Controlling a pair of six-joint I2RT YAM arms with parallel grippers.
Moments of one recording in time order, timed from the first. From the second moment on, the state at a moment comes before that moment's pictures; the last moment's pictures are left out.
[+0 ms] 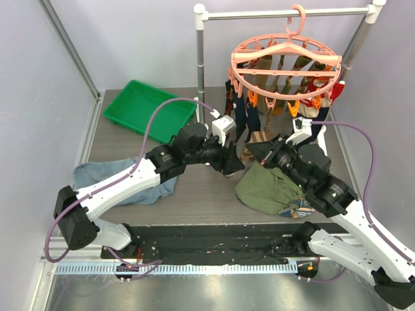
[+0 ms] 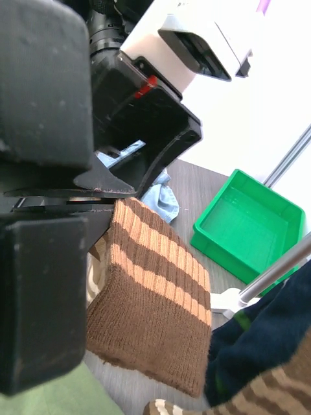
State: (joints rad) left arm -0.91 1.38 1.22 -0.20 0.32 -0.34; right arm 0.70 0.73 0.90 -0.30 0.14 0.78
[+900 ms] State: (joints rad) left arm -0.58 1.26 1.30 -0.45 -0.20 -0.47; right arm 0.70 0.61 0.87 -0.46 0.18 0.63
